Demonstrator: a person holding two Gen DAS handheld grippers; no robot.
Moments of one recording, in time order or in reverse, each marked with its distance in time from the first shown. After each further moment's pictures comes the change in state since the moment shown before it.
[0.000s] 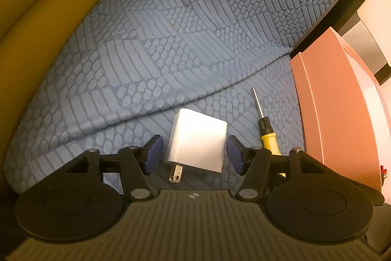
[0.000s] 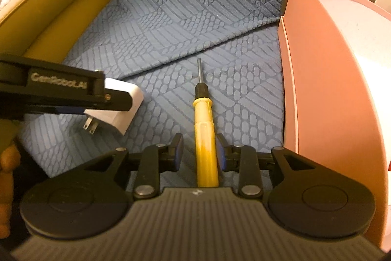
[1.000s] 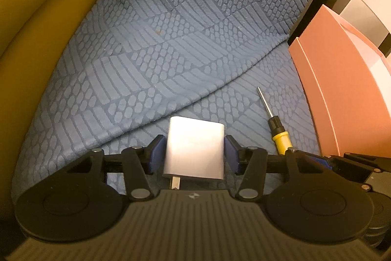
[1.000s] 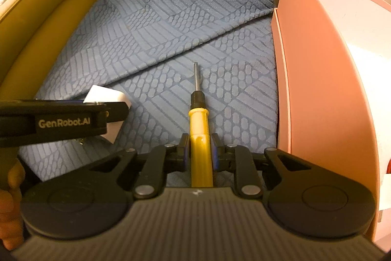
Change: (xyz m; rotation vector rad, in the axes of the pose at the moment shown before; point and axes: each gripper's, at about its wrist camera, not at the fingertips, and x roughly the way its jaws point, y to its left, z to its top) left arm 0.010 -0.018 0.000 0.167 -0.041 0.057; right arm 0.008 -0.012 0.012 0.040 0.052 -0.003
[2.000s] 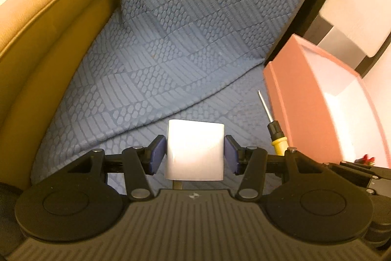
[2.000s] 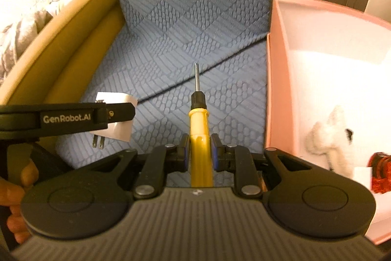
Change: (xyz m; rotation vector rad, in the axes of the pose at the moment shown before) left arm -0.081 -0.017 0.001 -0.053 -0.068 -0.041; right arm -0.083 -0.020 0.007 0.028 -0.066 0.102
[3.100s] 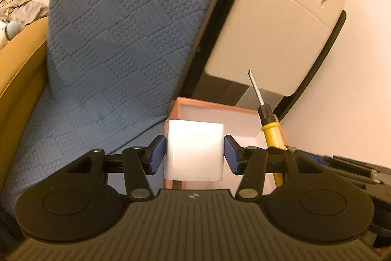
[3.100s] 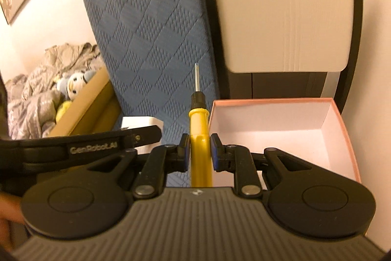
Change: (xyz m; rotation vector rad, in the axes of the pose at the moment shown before) left arm -0.094 -0.167 0.051 0.067 -0.171 -0.170; right arm -0.167 -0.093 0.059 0.053 -0.271 0.014
